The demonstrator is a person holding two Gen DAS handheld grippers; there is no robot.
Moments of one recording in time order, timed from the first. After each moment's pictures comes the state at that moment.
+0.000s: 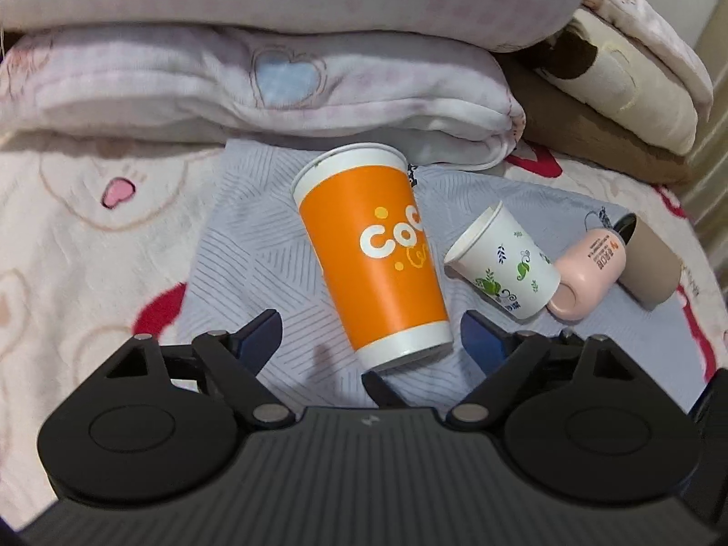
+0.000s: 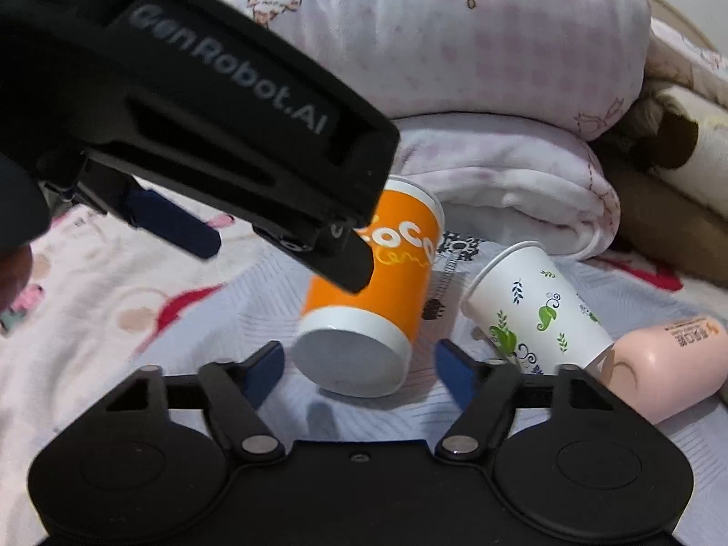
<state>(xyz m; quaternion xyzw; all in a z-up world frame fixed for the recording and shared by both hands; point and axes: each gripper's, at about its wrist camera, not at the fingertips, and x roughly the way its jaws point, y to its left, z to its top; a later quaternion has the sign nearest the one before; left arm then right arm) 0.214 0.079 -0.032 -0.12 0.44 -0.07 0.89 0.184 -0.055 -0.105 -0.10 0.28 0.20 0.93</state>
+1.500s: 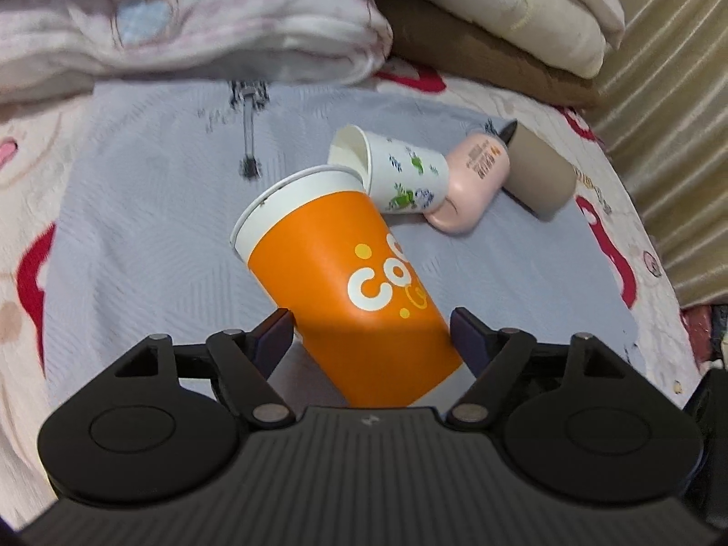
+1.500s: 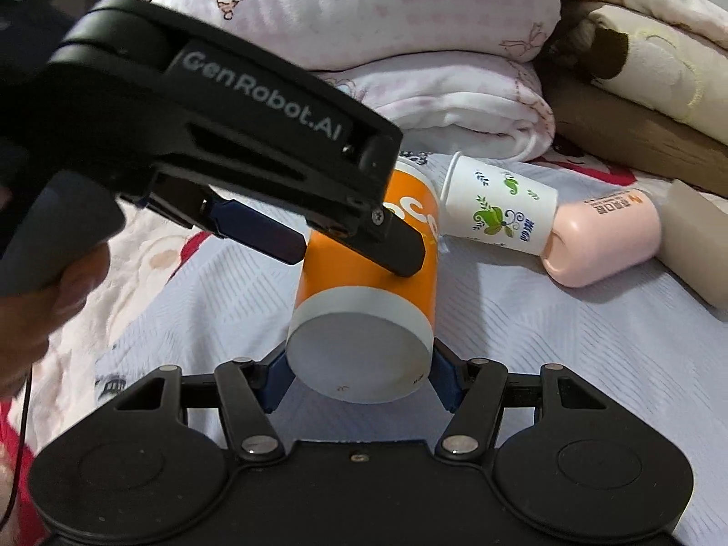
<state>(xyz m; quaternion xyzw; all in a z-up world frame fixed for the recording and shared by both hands) 0.180 0.017 -0.026 -0.12 0.50 -0.20 0.83 0.102 -0.117 -0.077 -0.06 0.37 0.19 0.91</state>
